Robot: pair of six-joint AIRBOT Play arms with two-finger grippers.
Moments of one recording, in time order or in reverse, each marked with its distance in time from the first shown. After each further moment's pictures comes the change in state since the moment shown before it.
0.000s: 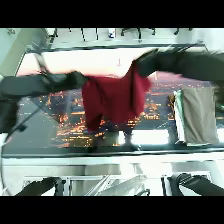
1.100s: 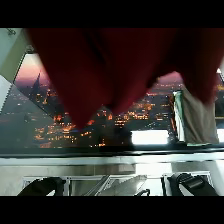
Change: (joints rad) left arm -0.209 0.264 0.670 -0.009 0.027 0.090; right arm -0.072 0.466 0.325 0.265 0.194 -0.281
